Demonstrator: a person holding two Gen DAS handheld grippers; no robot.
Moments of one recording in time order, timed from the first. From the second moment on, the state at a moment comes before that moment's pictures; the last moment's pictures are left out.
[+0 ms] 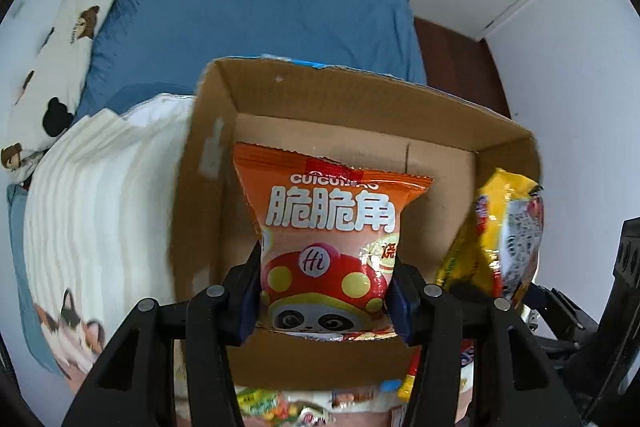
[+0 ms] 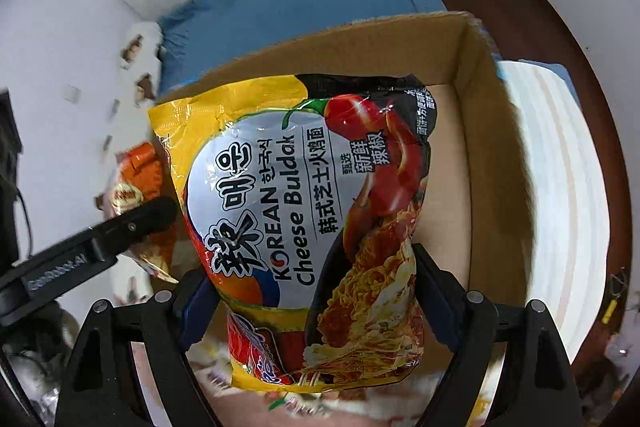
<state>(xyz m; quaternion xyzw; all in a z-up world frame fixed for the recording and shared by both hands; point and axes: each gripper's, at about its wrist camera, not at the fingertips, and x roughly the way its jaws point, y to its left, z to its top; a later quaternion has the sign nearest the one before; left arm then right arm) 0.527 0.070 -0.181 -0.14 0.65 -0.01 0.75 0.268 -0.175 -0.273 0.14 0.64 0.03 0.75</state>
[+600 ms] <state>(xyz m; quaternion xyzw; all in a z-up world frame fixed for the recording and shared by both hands) 0.599 0.050 -0.268 -0.09 0.70 0.00 0.70 0.264 -0.101 -0.350 0.09 0.71 0.01 0.70</state>
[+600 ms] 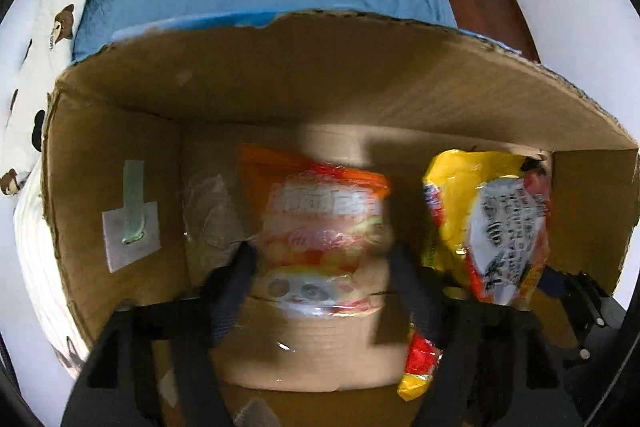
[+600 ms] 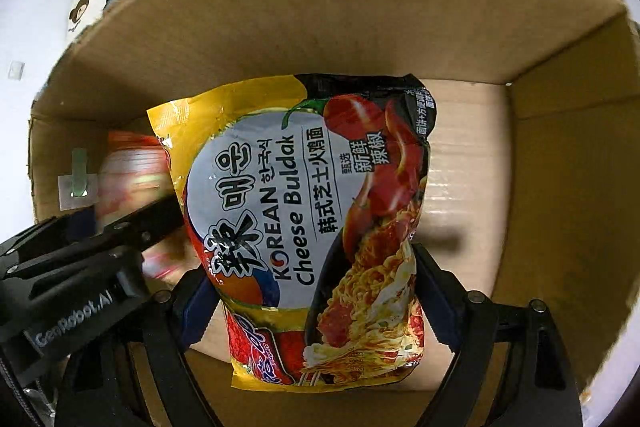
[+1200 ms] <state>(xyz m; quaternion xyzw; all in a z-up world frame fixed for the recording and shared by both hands) 0.549 0.055 -0.234 -0.10 0.64 0.00 0.76 0.211 -0.069 -0.281 0.07 0.65 0.02 0.75</state>
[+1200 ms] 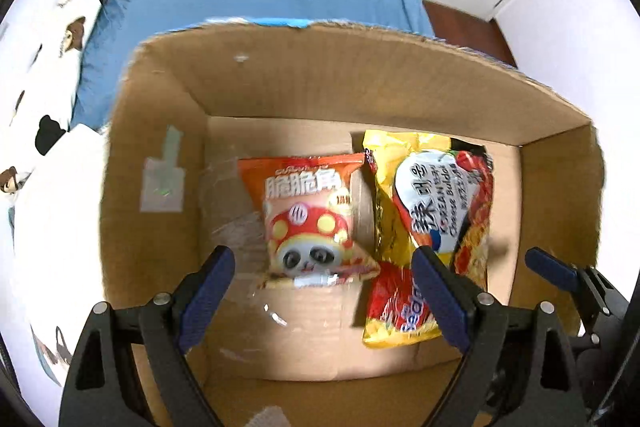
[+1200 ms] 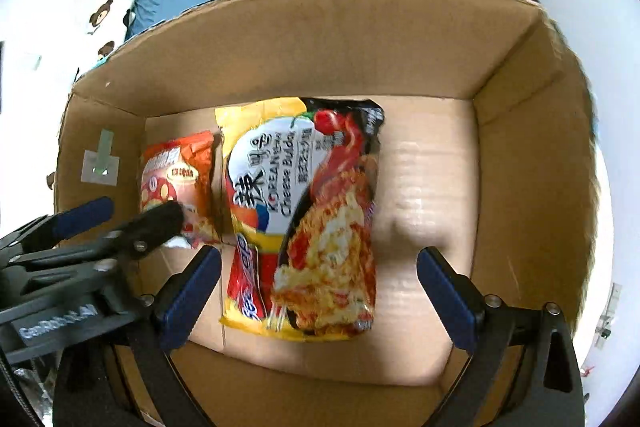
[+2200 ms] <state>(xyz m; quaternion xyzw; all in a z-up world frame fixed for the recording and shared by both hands) 0.306 0.046 -0.109 -0.09 0.49 0.02 0.87 0.000 -0.078 -0.165 0.09 0.55 0.04 0.83</state>
